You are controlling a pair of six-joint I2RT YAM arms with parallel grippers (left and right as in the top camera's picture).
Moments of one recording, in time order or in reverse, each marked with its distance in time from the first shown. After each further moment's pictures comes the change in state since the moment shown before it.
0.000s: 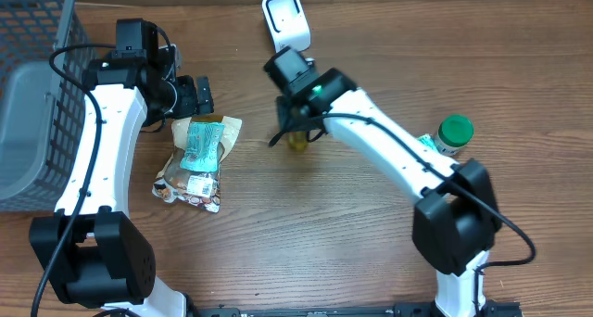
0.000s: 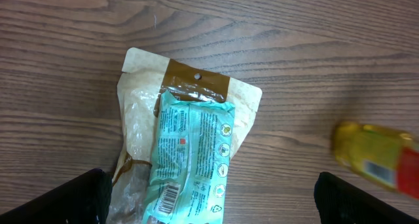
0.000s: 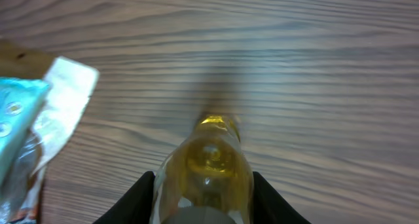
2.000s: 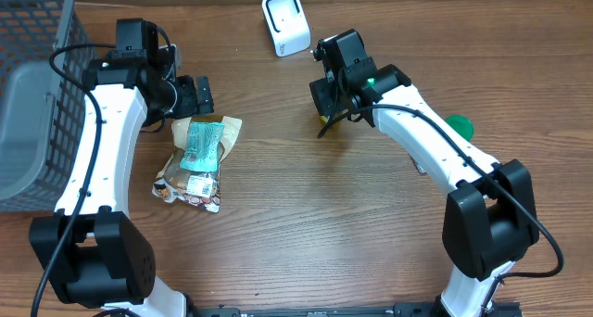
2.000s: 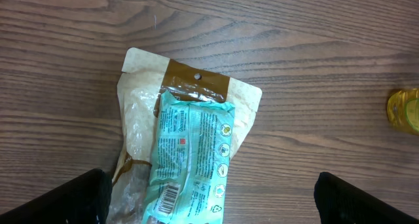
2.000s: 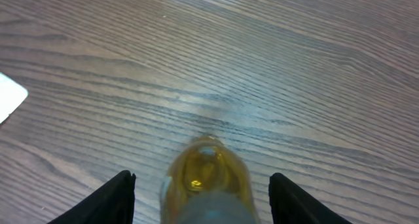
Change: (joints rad) left arm 0.000 0.000 0.000 0.000 0.000 0.000; right arm -0.177 -0.095 -0.214 0.314 -0.064 -0.446
